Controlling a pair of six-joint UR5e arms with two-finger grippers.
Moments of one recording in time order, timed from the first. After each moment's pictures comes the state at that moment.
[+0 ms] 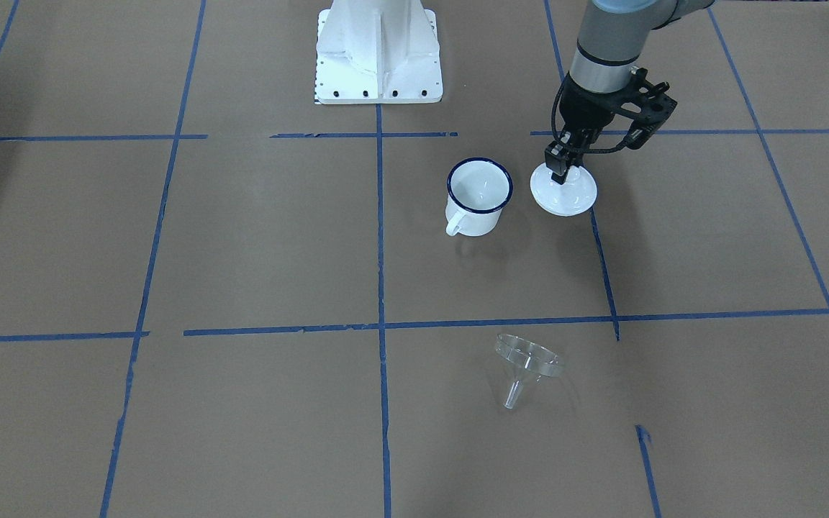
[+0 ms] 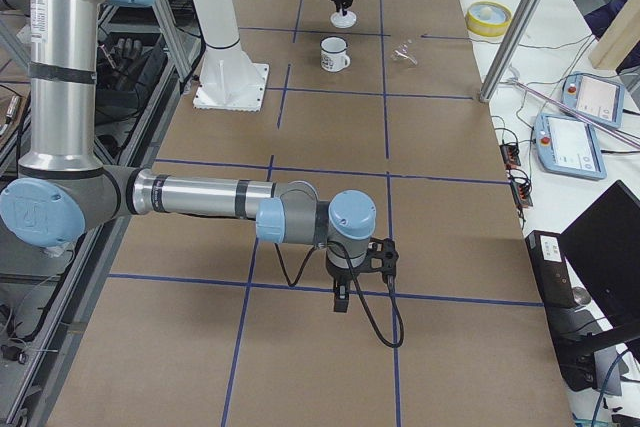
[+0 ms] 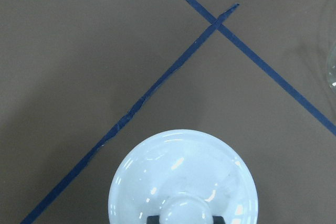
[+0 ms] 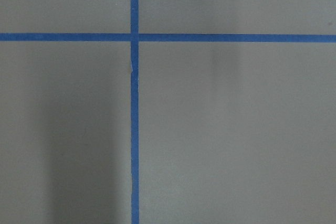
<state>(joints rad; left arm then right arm) -0.65 -1.93 -2.12 -1.36 -1.88 -1.88 1.57 -1.68 1.66 -1.57 2.29 0.01</state>
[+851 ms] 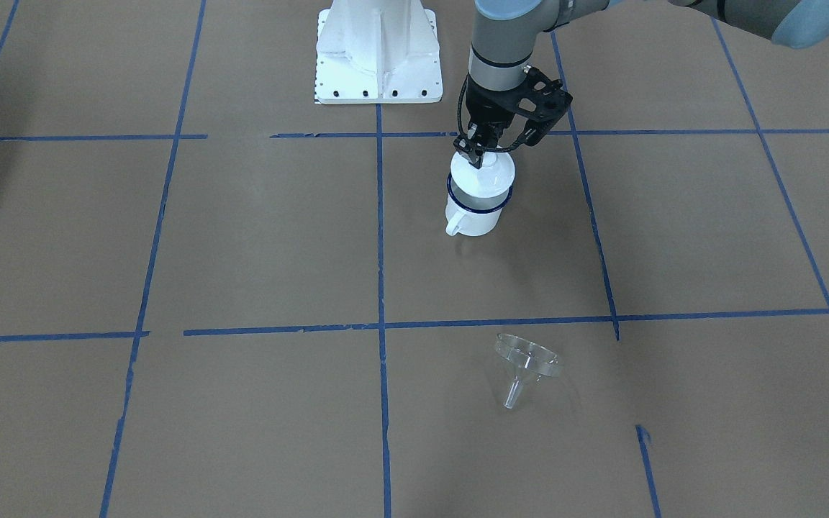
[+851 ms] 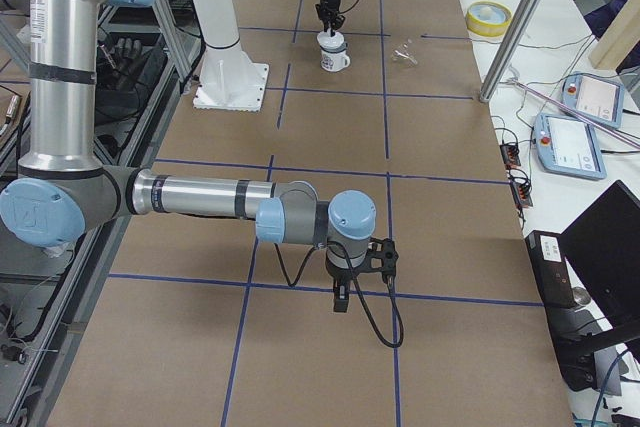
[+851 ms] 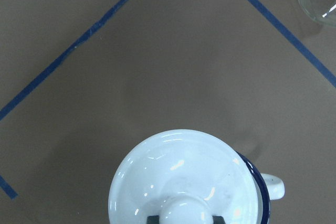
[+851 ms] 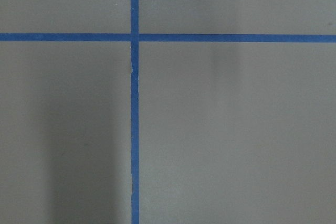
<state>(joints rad) -0.53 -2.17 -1.99 -1.23 -1.91 -1.99 1.57 -1.68 1.66 -1.57 2.29 0.01</state>
